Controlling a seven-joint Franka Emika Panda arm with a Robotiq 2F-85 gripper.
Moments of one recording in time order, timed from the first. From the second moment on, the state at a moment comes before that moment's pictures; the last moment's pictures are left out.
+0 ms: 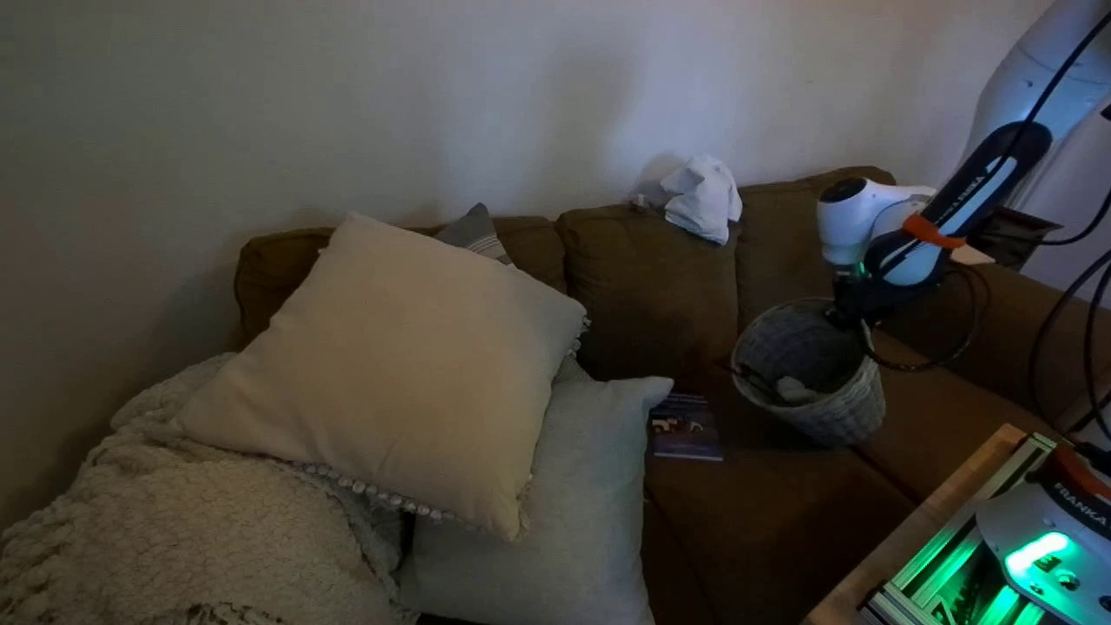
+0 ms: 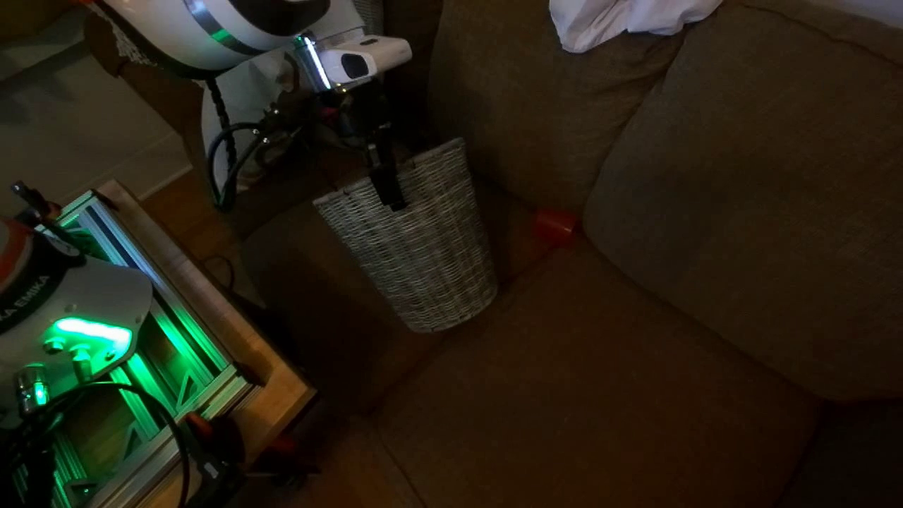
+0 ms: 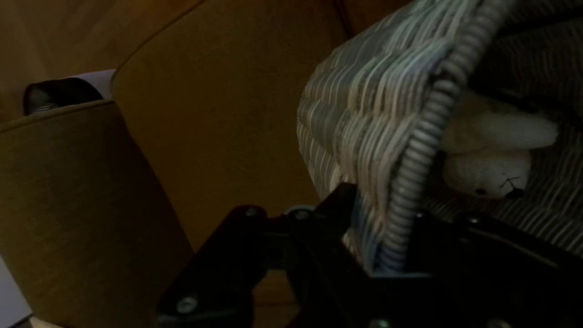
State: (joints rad) arm -0.21 0.27 -0.16 -2.49 -0.89 2.52 0.97
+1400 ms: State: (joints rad) arm -1.14 0.38 0.56 -2.46 0.60 2.96 -0.43
